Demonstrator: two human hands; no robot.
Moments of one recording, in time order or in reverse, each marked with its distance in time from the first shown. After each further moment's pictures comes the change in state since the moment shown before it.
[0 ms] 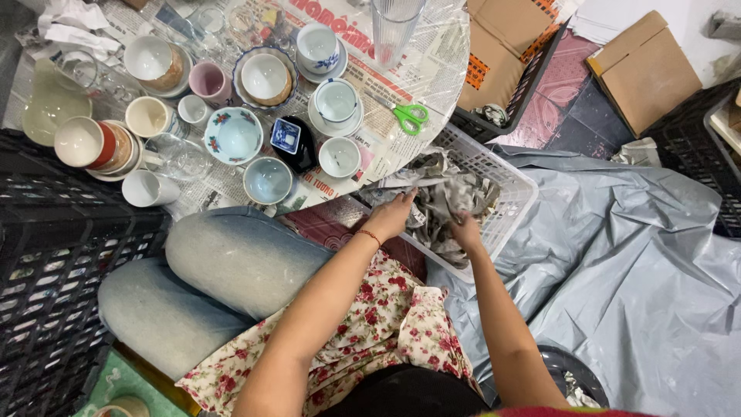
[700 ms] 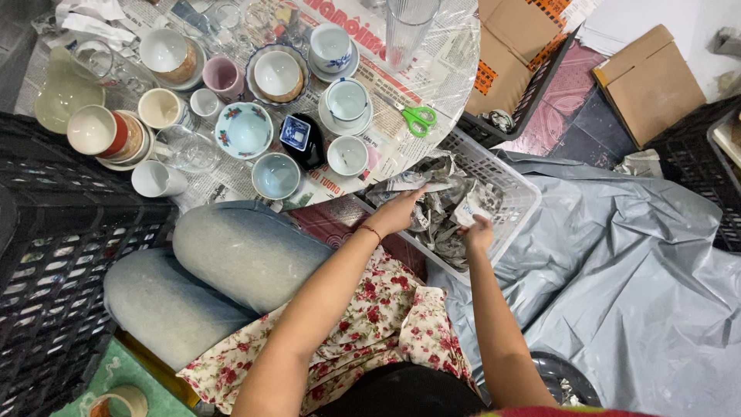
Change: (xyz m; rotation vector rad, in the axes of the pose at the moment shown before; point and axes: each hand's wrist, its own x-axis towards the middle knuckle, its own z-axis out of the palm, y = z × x) left_hand -0.004 0.003 -0.019 -0.288 0.046 0.106; right_hand -0.004 -0.010 0.001 0.682 0.462 0.288
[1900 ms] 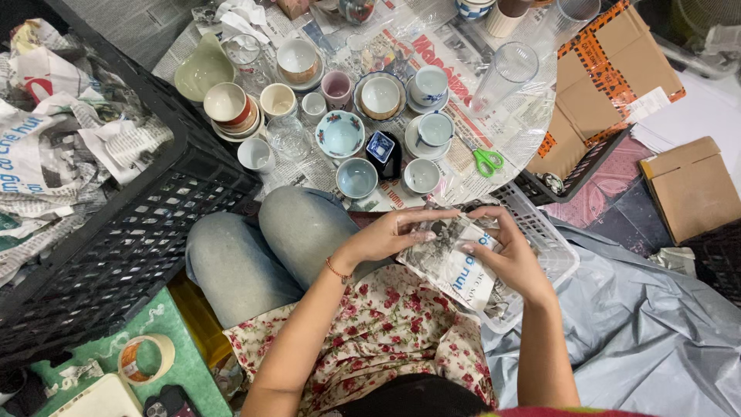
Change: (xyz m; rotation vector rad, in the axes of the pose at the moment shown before) left_hand -0.211 0.094 -0.169 -0.591 0.234 0.426; right_hand -0.225 -0.264 0.051 -0.294 -1.082 -0.398
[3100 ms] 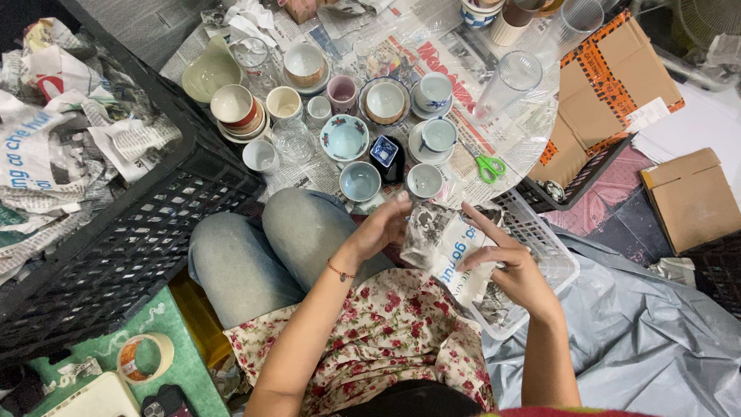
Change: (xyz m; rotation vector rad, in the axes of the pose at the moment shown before) left_hand -0.003 -0.062 -0.007 -0.612 0.300 -0.341; right_hand -0.006 -0.022 -0.003 -0.364 -0.169 -0.452
